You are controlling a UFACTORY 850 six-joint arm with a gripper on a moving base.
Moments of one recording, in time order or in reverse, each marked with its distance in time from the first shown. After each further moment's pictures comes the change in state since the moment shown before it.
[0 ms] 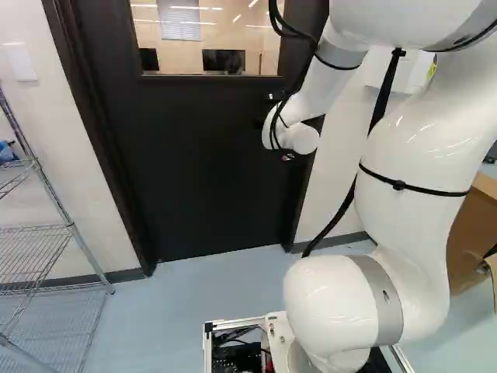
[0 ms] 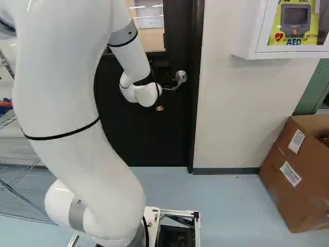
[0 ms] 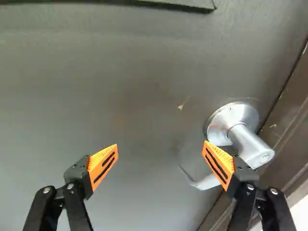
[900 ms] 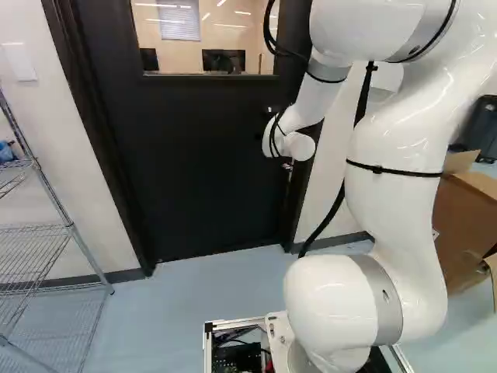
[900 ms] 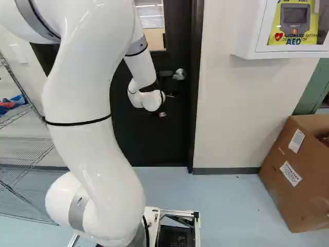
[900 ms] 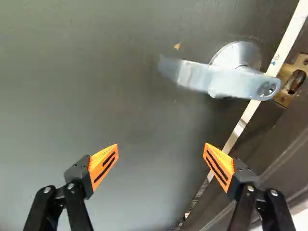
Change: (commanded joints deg) arm -0.8 -9.2 -4.3 -1.8 0.0 0.0
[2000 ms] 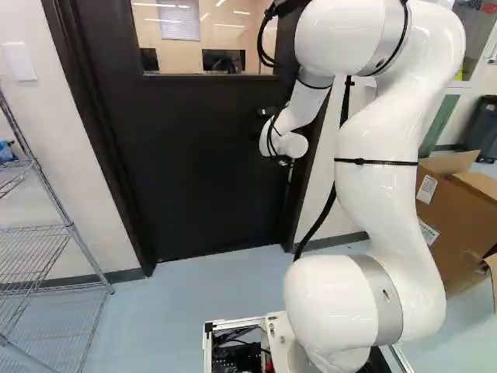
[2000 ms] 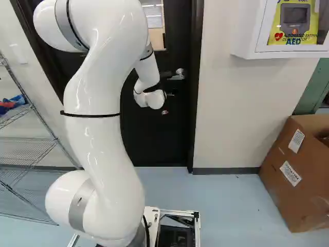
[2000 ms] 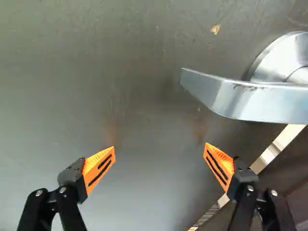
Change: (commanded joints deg) arm 0.4 -7.5 -8.3 -3.6 0.2 0.0
